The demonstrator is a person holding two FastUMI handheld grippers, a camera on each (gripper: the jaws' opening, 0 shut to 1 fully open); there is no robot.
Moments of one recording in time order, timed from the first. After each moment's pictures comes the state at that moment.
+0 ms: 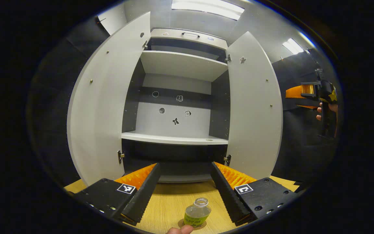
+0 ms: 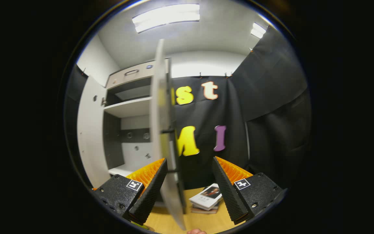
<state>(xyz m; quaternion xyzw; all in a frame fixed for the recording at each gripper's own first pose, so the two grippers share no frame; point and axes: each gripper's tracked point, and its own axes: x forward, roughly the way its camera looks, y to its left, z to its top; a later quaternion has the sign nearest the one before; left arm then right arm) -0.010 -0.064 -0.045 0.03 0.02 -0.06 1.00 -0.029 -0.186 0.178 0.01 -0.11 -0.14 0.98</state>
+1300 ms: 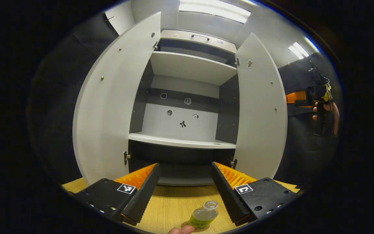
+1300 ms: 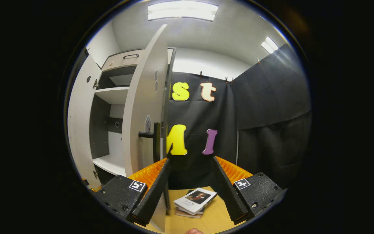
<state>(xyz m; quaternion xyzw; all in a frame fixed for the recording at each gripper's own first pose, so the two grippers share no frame) -0.001 -0.042 -0.040 0.01 0.01 -0.03 1.00 0.008 -0.150 0.174 -0.06 -0.07 -0.16 0.98</state>
